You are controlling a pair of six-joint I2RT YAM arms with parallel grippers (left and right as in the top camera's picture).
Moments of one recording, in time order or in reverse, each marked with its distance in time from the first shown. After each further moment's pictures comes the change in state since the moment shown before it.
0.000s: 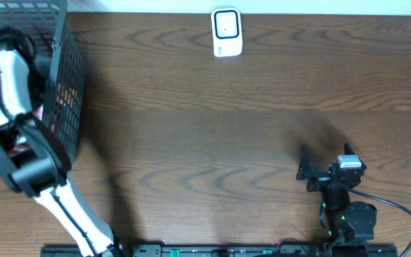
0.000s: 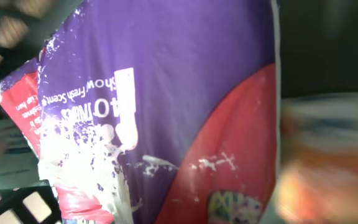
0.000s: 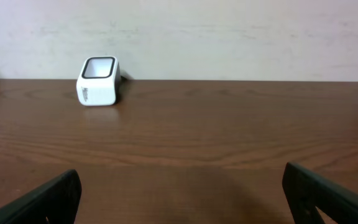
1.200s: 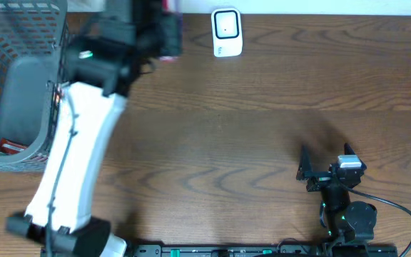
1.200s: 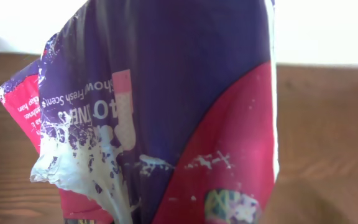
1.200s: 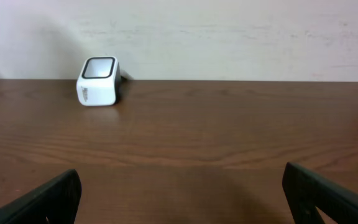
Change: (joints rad) left arm -0.774 -0.479 0.026 0.245 0.281 0.214; right arm 0.000 0.000 0.000 0.000 0.000 0.000
